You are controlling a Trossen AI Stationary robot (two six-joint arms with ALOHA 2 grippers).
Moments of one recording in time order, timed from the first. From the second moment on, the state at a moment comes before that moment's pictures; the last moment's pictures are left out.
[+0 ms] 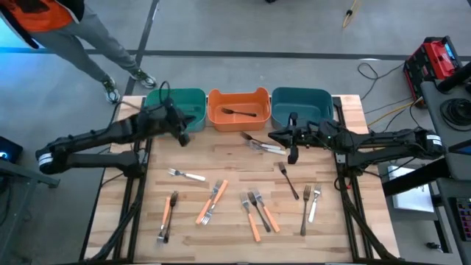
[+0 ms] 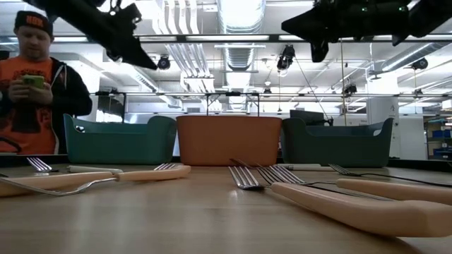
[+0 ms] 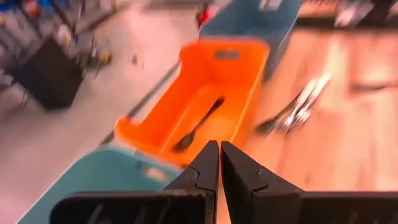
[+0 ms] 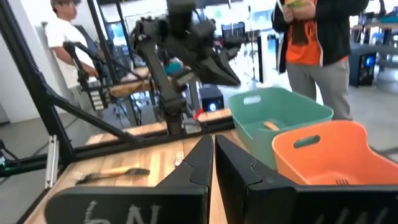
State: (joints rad) left arm 0.37 0.82 0.66 -0.24 -0.19 0.14; right arm -0.16 1.01 0.52 0.51 -0.08 0.17
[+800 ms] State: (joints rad) left arm 0.20 0.72 0.54 0.03 -0.19 0.07; right arm -0.13 1.22 0.97 -0.38 -0.08 0.41
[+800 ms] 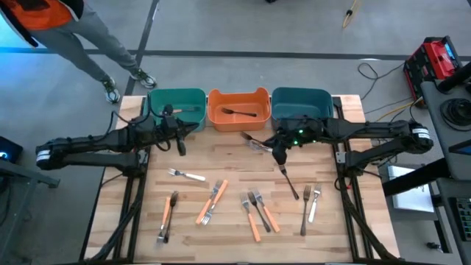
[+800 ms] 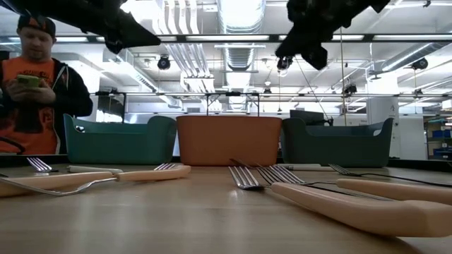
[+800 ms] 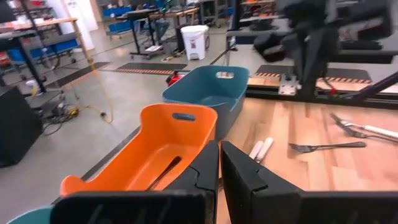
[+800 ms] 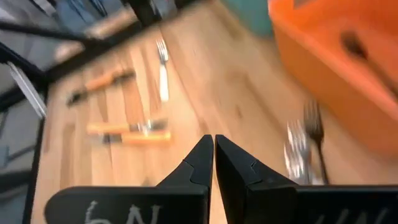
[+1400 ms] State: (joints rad) left arm 0.04 0.82 0.52 0.30 -0.19 0.28; right arm -0.04 1.48 1.21 -0.95 -0.15 0.83
